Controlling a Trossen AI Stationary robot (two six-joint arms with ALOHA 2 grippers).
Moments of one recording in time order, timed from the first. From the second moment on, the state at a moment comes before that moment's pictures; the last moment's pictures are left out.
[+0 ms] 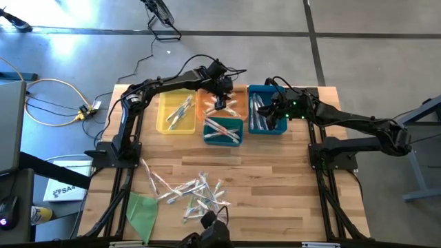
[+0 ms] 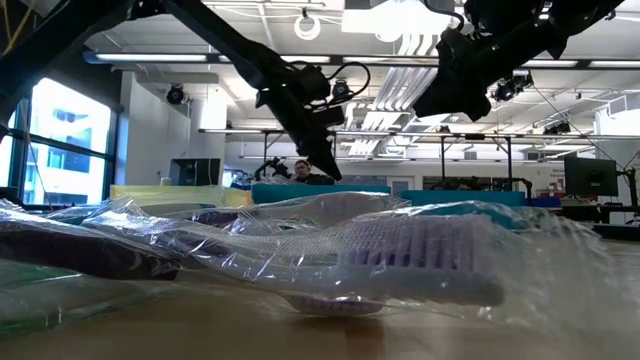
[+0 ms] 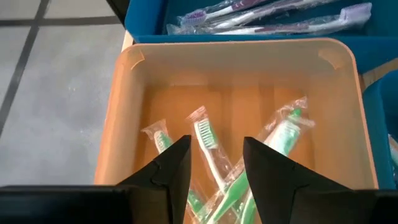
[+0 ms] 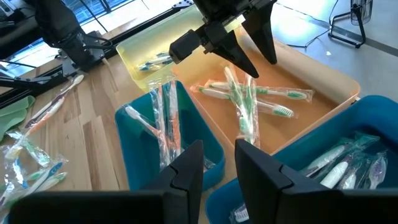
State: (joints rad) left arm 0.60 2.06 1.70 -0.45 0.22 0.50; right arm -0.50 1.03 0.68 -0.13 -0.13 0.24
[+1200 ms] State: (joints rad) left arm 0.44 1.83 1.78 -0.59 0.29 0.52; right arm -0.50 1.03 0.68 -0.17 -0.14 0.21
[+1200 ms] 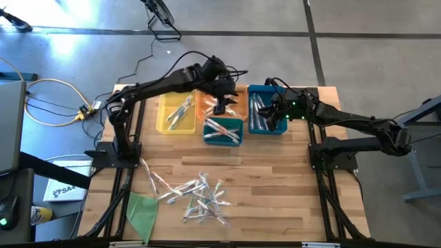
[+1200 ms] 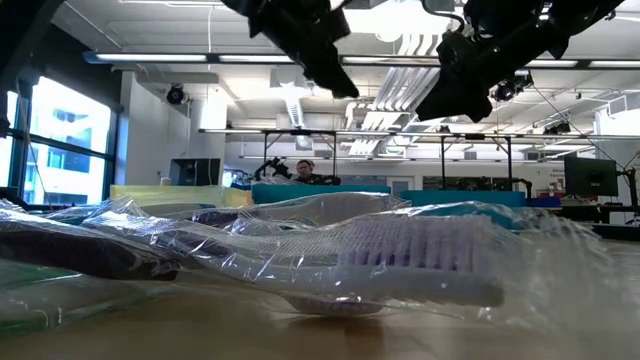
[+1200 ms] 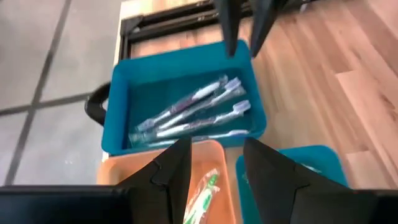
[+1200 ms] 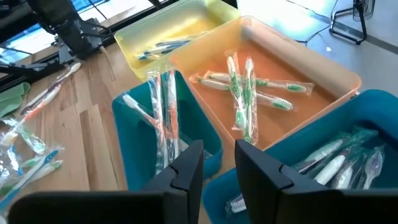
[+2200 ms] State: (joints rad) left arm 0.24 1.25 1.11 -0.16 0.17 0.49; right arm -0.50 1.03 0.68 -0.15 -0.27 0.18
